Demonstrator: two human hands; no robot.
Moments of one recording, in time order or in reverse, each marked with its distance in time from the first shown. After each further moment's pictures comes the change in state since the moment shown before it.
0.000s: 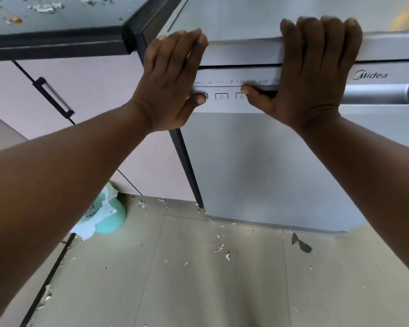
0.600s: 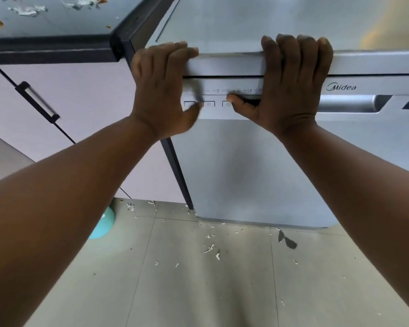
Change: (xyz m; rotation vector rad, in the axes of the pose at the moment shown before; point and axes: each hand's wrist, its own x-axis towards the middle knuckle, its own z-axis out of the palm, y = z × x) left_hand 0.015 0.025 -0.017 -0.262 0.099 -0.266; right_hand 0.000 0.002 0.004 0.089 0.010 0.010
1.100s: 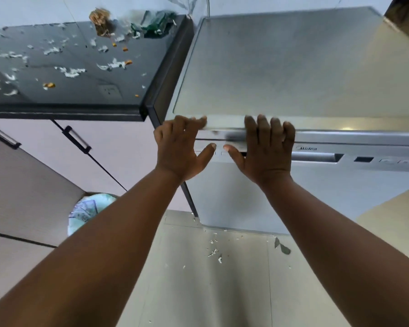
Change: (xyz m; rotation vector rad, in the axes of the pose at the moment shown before) left_hand 0.033 0.033 -0.041 0.011 -0.376 -0.367; right_hand 0.021 -0.012 -0.034 -0.025 -0.329 0.031
